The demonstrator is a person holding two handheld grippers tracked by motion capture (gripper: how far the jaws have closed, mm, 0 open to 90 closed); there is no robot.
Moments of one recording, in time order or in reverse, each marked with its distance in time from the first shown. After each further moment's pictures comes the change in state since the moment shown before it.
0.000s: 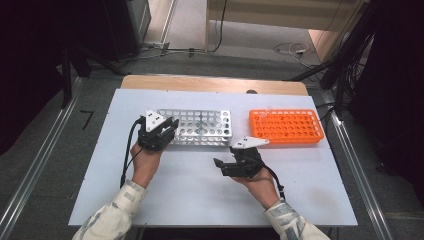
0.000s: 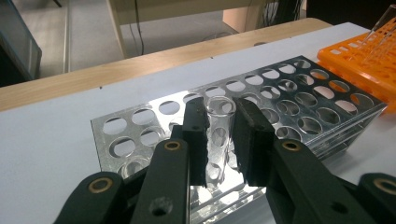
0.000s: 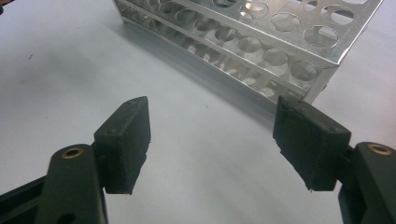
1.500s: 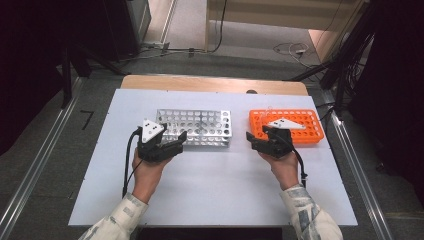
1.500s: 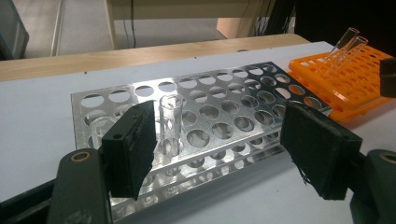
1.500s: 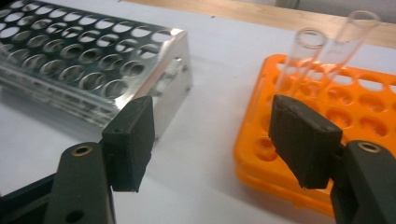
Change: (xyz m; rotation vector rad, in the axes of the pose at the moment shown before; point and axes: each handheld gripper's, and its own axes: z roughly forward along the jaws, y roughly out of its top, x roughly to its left) left arm -0.020 -0.008 -0.028 -0.025 -0.029 -0.108; right arm -0.085 0.006 -0.030 -0.131 -0.232 0.155
